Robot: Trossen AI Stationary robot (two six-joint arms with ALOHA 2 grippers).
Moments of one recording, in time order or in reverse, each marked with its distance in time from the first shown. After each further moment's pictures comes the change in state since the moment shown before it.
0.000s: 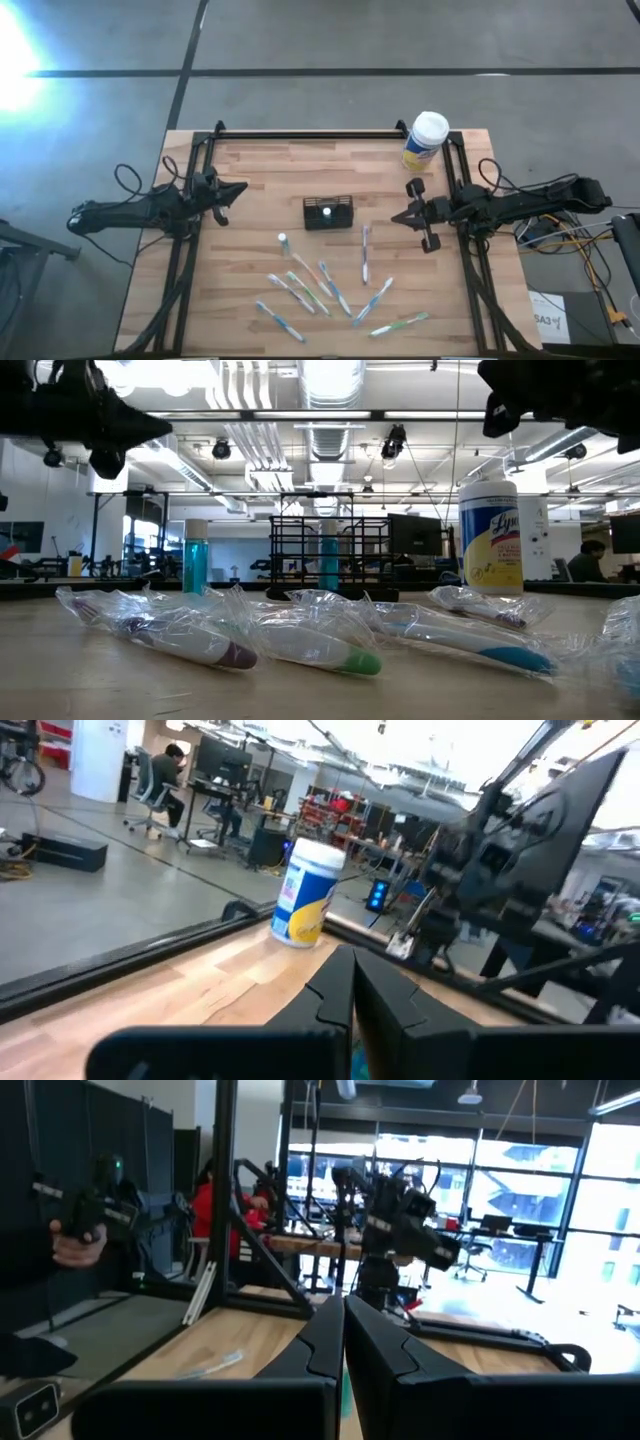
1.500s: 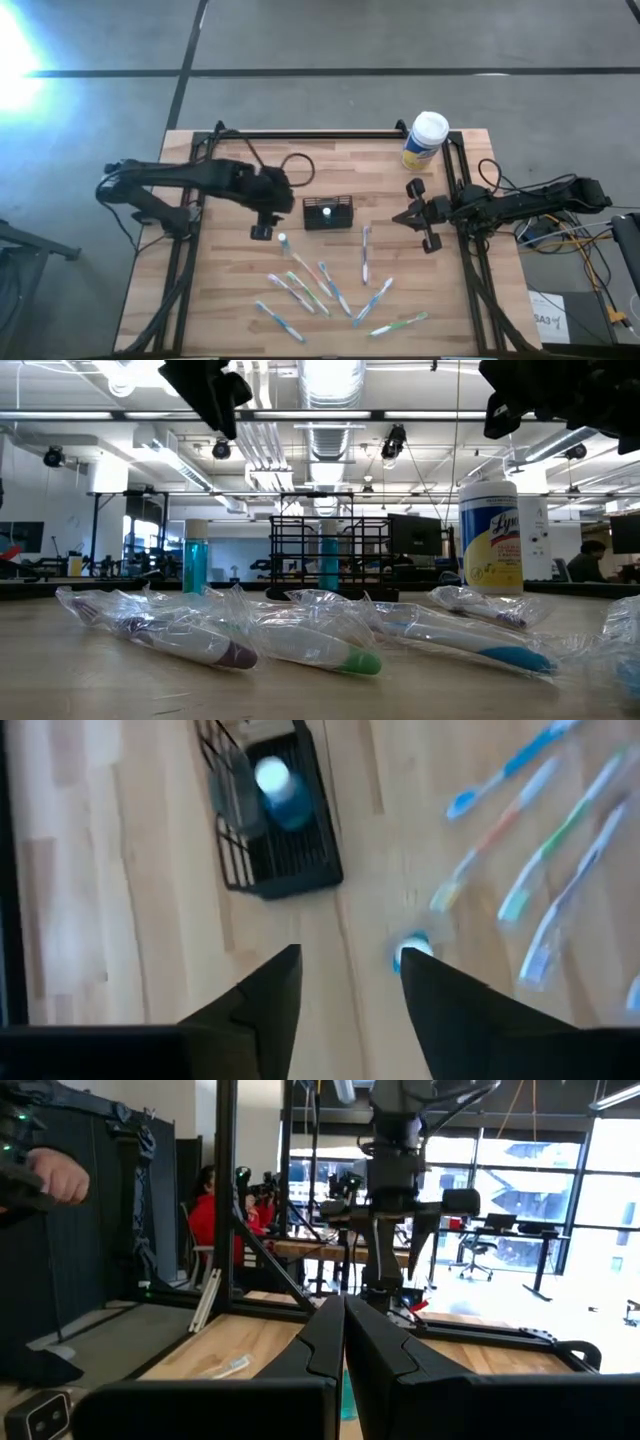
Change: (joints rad) left arm -0.052 1.250 1.264 -1.170 0.285 0.437; right arm 0.000 -0.003 -0.006 0.015 -0.001 0.034
